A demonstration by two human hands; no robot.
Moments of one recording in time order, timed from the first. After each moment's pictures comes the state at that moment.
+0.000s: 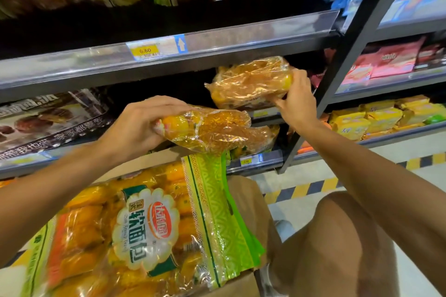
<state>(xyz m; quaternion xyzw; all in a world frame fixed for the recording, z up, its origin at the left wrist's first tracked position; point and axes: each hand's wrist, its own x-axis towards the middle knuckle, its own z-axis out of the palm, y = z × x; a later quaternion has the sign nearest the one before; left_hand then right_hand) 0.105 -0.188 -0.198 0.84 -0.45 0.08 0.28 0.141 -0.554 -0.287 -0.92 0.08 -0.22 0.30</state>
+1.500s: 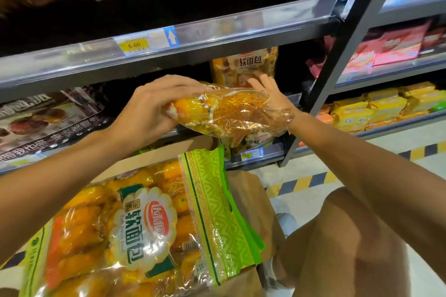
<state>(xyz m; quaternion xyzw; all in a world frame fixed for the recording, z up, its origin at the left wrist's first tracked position) 0.118 -0.224 -0.192 0.83 -0.48 0.13 0.27 0.153 -0.527 -0.296 -0.98 -0.06 0.03 0.19</state>
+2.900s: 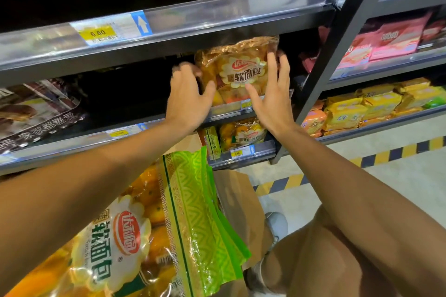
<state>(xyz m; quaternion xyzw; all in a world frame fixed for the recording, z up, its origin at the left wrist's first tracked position) 0.162 -0.332 -0.264 0.92 -0.11 0.10 0.37 0.135 -0.525 -0.312 -0.91 0.06 -0.24 0.34</state>
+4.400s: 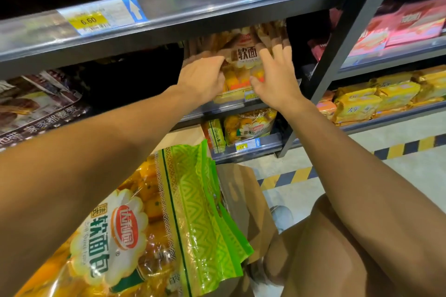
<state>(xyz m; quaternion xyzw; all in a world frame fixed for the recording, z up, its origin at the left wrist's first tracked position) 0.193 -0.359 -0.252 0.97 -0.21 0.02 0.08 0.159 -0.537 -0.295 -0.97 0.00 -0.19 0.18</state>
